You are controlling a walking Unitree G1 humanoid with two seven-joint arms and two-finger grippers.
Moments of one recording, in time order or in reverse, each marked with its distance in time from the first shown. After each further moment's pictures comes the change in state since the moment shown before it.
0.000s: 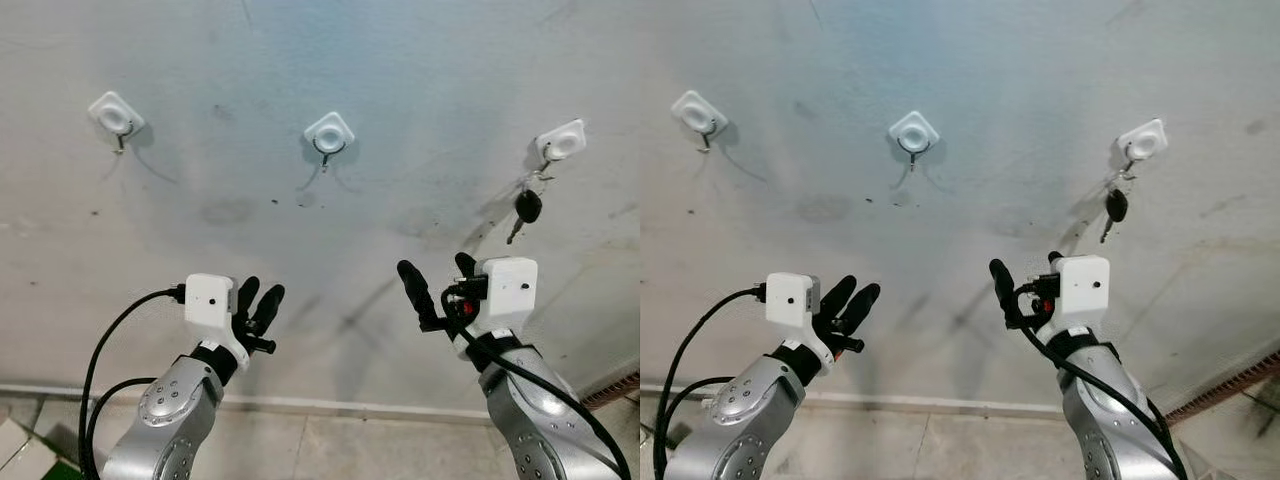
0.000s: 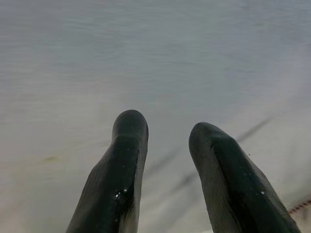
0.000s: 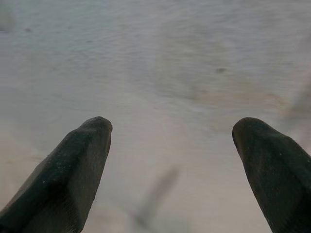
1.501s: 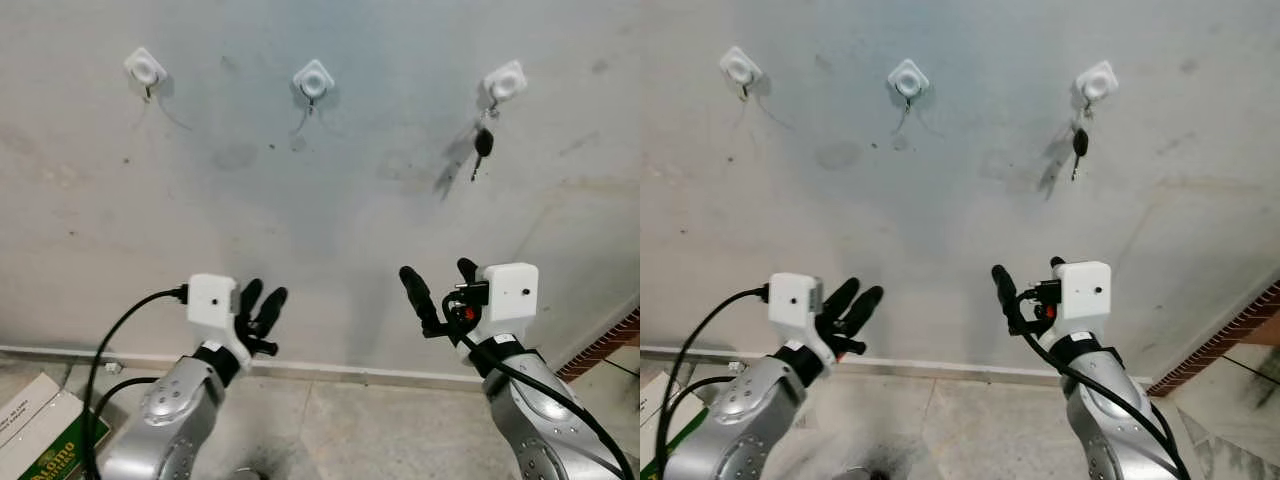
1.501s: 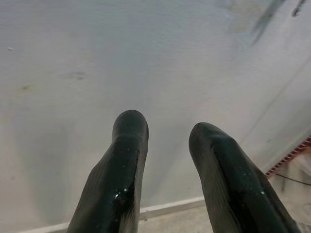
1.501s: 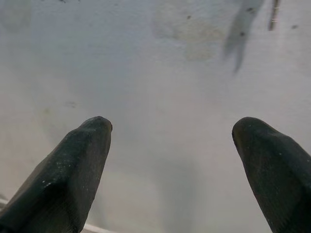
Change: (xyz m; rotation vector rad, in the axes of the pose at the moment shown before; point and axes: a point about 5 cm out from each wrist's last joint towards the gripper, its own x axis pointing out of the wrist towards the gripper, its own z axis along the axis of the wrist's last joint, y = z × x) left arm 0.004 -0.009 0.001 -0.012 0.005 -0.039; right arm -0.002 -0.006 -0.002 -0.019 0.011 -0.014
